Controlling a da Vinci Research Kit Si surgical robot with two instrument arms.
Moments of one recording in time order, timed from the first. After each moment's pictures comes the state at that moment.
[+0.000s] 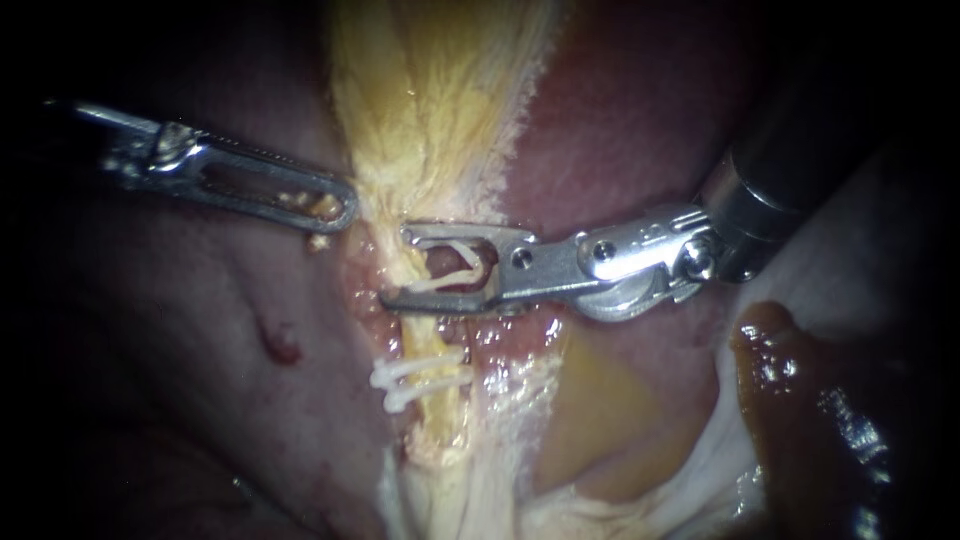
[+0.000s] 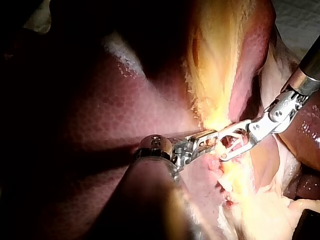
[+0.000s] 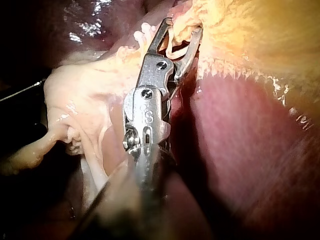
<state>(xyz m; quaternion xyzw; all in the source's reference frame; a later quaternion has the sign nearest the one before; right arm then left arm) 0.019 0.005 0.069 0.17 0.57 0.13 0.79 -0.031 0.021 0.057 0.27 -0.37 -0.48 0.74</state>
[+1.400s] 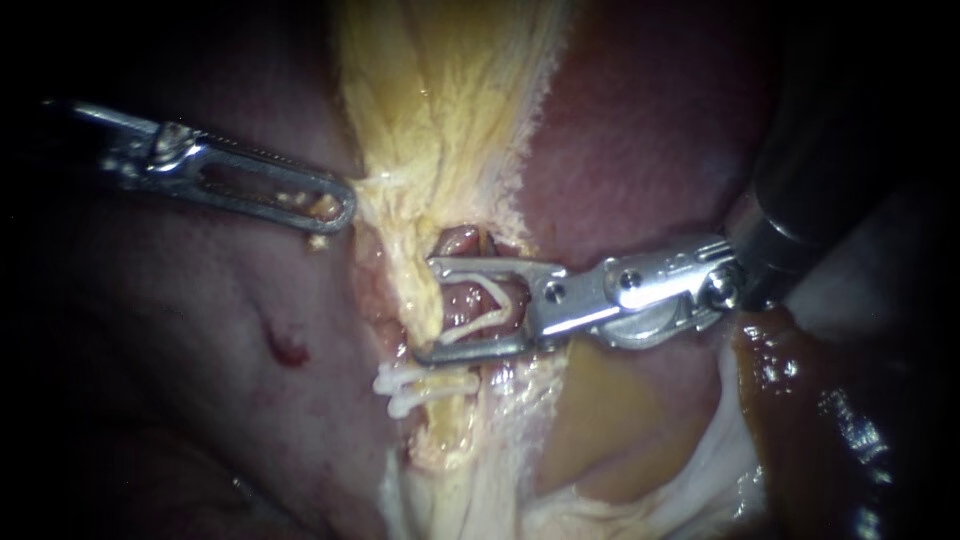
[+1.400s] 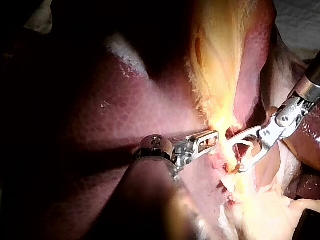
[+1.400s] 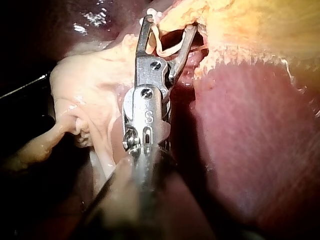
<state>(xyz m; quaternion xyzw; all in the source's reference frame) 0.016 0.002 0.071 0.23 0.59 0.12 0.76 -0.031 0.021 0.057 0.27 -0.37 -0.48 0.74</state>
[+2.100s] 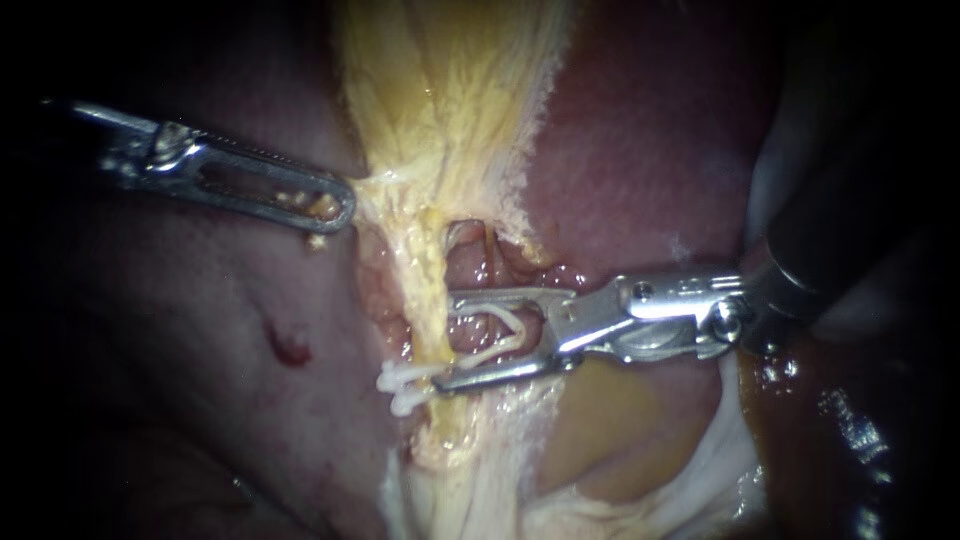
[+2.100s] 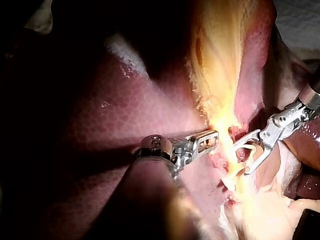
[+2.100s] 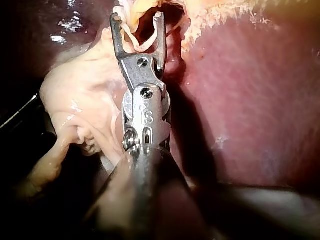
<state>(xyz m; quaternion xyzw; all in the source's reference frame) 0.015 0.001 0.073 0.29 0.59 0.15 0.73 -0.031 0.021 0.057 0.27 -0.37 -0.48 0.74</state>
